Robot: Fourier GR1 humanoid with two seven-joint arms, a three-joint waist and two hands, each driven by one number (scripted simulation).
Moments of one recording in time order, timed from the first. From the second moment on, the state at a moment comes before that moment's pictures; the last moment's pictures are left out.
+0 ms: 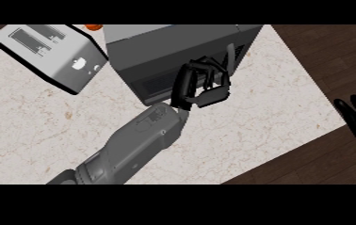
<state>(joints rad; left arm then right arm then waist) -0.90 0.00 -0.77 -0.80 0.88 0.54 -0.59 0.13 -0.39 -0.13 -2.06 -0.58 0.47 -0.17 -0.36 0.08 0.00</state>
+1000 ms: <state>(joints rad) -0.92 0.00 -0.80 -0.76 0.96 0.53 -0.69 0.09 -0.45 -0.17 -2.08 -0.68 0.47 -0.12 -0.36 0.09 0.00</state>
